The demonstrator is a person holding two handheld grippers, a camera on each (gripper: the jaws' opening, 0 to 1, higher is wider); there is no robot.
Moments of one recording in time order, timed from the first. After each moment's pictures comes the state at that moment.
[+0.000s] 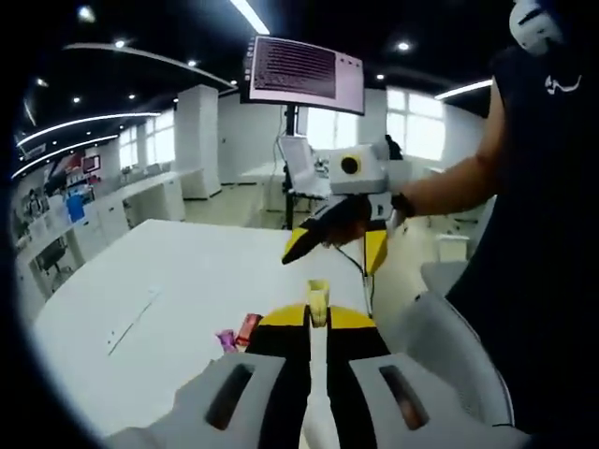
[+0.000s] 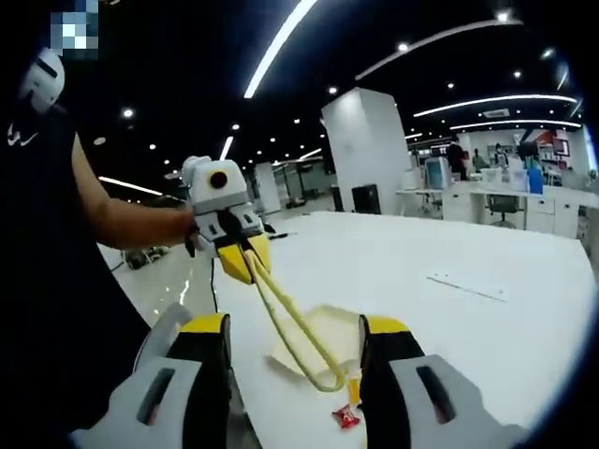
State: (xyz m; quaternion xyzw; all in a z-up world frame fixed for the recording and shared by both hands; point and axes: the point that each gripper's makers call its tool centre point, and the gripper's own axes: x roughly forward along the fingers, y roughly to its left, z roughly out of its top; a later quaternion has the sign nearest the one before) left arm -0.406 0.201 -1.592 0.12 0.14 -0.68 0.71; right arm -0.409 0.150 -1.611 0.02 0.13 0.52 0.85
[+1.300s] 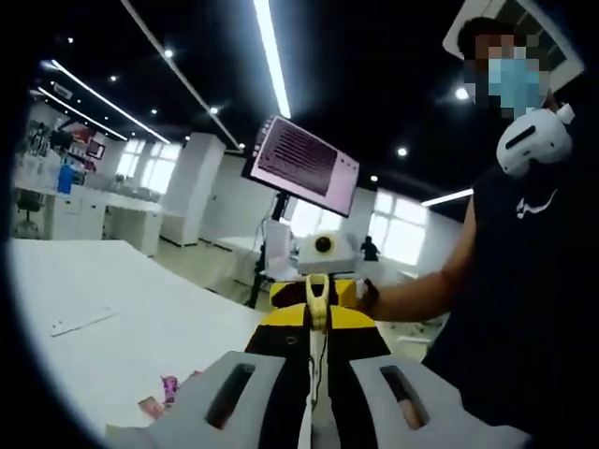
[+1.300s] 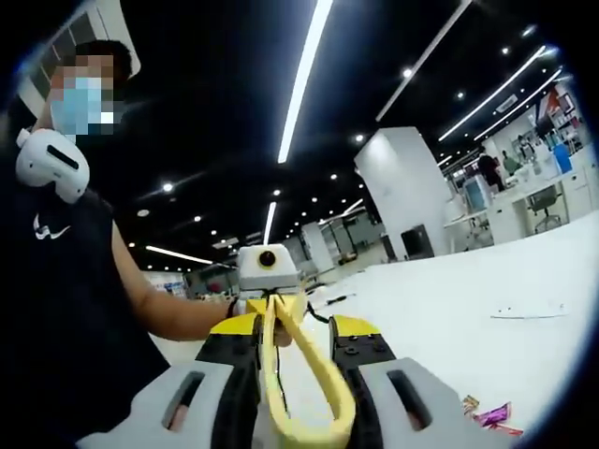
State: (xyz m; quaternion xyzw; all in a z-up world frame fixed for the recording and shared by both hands) left arm -0.428 0.203 -1.511 -0.12 0.07 -0.71 0.69; right arm -0.417 0.192 -1.510 0.18 0.03 0.59 0.78
